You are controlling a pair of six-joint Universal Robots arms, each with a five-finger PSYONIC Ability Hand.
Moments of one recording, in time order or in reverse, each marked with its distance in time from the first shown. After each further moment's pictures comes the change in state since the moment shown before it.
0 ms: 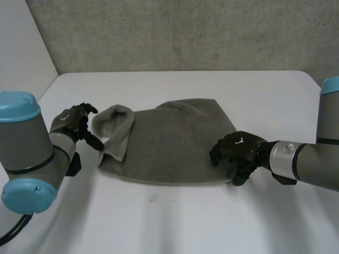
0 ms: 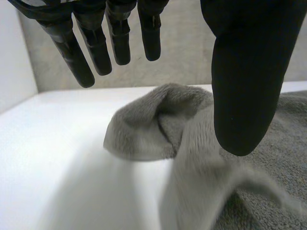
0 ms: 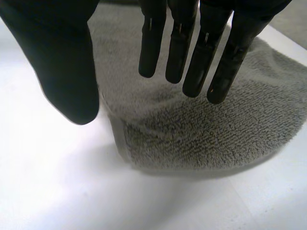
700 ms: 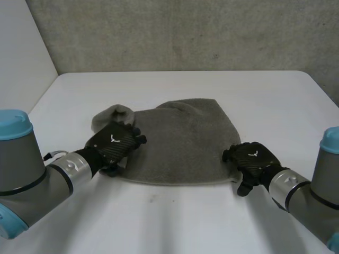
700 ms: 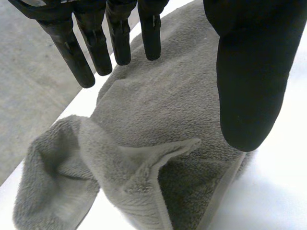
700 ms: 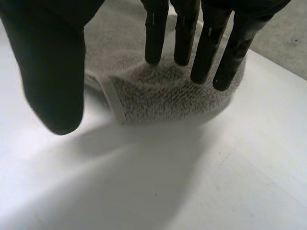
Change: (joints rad) left arm 0.028 0.068 -0.170 0.004 0.619 0.903; right arm 0.040 -0.157 0.446 -0.554 0.275 0.313; left_hand 0.002 0.010 0.009 0.010 0.008; right_hand -0.150 -0.194 -0.161 -0.151 -0.176
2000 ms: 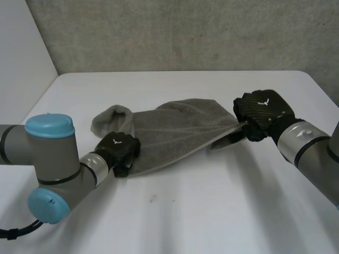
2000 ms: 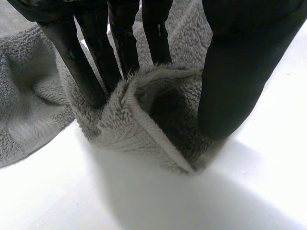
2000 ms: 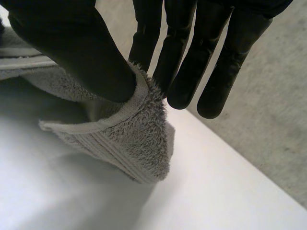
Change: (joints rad) left arm -0.098 -0.261 0.200 -0.012 -0.290 -0.313; right arm 0.035 -0.142 -0.238 0.099 0.059 0.017; left_hand 0.300 0.298 0.296 0.298 0.297; right_hand 0.567 0.730 0.715 0.718 0.693
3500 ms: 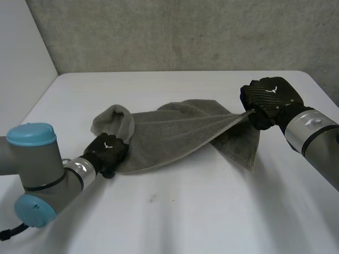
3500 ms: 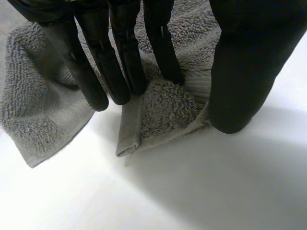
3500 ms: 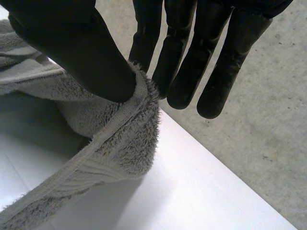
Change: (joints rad) left arm 0.121 -0.002 -0.109 0.129 0.111 0.284; right arm -0.029 -0.007 -0.042 0.002 -0.008 -0.006; left_hand 0.073 0.074 0.074 0.073 0.077; right_hand 0.000 0.000 0.000 0.004 0.002
